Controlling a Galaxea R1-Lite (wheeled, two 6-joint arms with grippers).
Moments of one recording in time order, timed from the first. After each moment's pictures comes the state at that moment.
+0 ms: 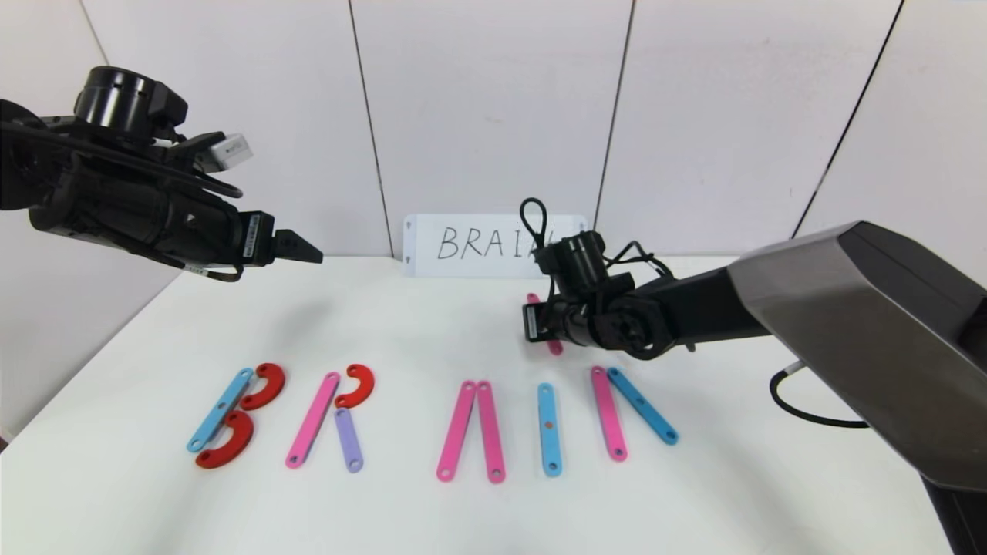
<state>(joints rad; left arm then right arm) -0.06 1.74 -1.51 0.45 -0.22 -0.02 0.57 2.32 -1.57 -0.10 -0.22 0.27</state>
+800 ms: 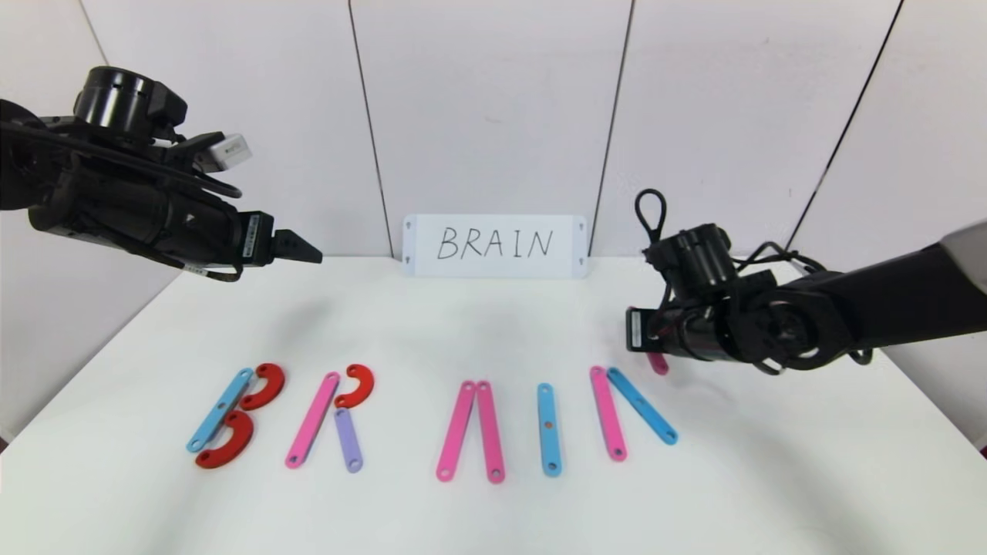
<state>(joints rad) -0.06 1.74 -1.51 0.45 -0.22 -0.02 0.41 2.00 -1.14 -0.08 -0.26 0.35</state>
